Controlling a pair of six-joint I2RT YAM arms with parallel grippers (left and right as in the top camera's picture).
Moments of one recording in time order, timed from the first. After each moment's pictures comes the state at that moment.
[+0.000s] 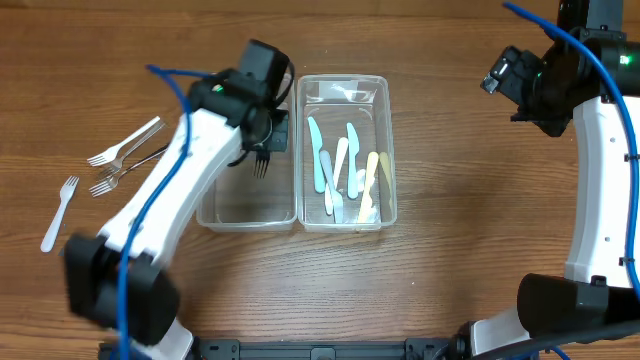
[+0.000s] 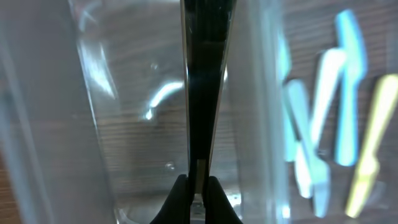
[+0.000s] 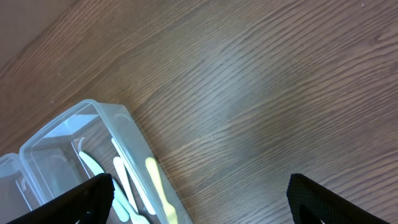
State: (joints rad) left arm -0.39 1.78 1.57 -1.06 -0.07 -0.31; right arm -0.09 1.73 2.00 -1.41 -0.02 0.48
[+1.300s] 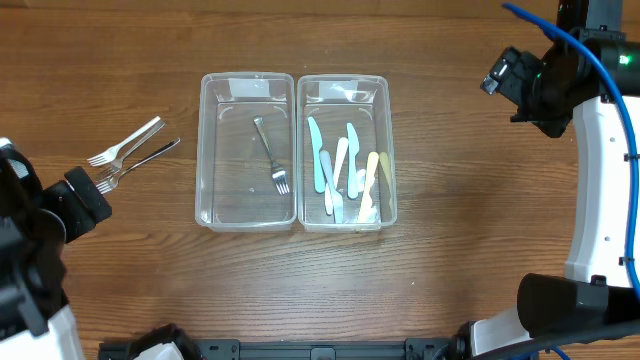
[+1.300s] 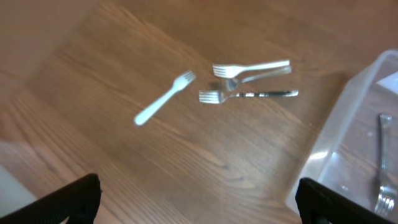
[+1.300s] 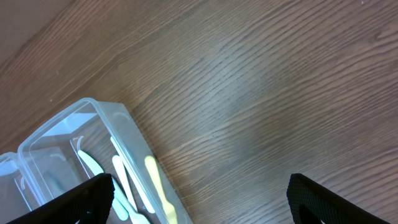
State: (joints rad) left arm 0.46 1.00 1.38 -1.27 -0.12 -0.13; right arm -0.09 1.73 2.00 -1.42 -0.02 0.48
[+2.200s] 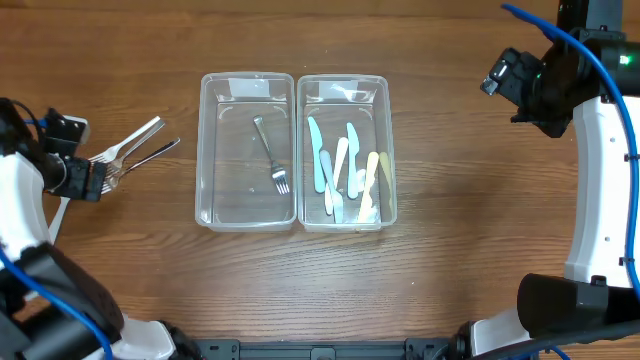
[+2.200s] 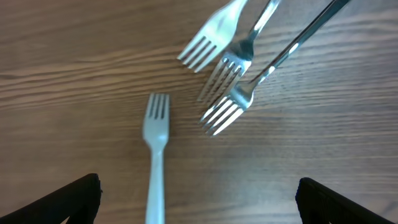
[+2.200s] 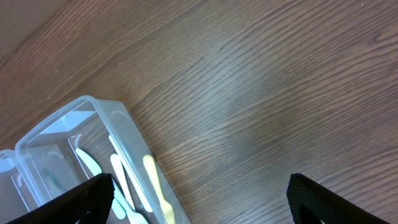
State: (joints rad) left arm 0.59 1.68 1.26 -0.83 0.02 0.72; right arm -0.09 1.73 2.00 -1.42 -0.02 0.47
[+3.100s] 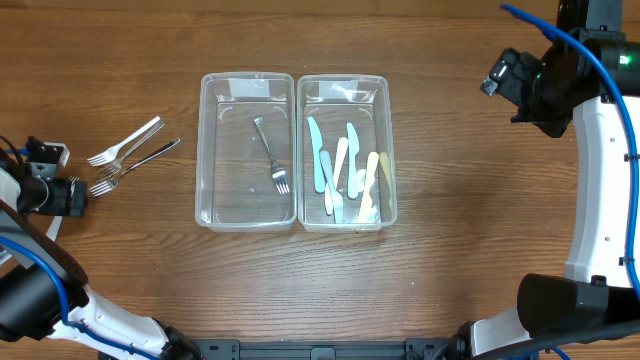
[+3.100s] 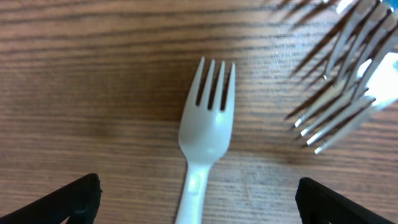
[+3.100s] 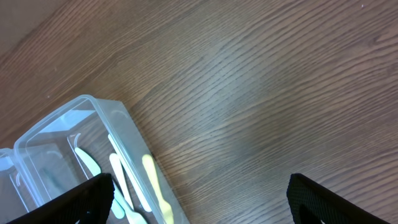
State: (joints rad) left arm 0.75 1.92 1.26 -0.67 0.05 0.78; right arm -0.09 1.73 2.00 -1.42 -0.02 0.46
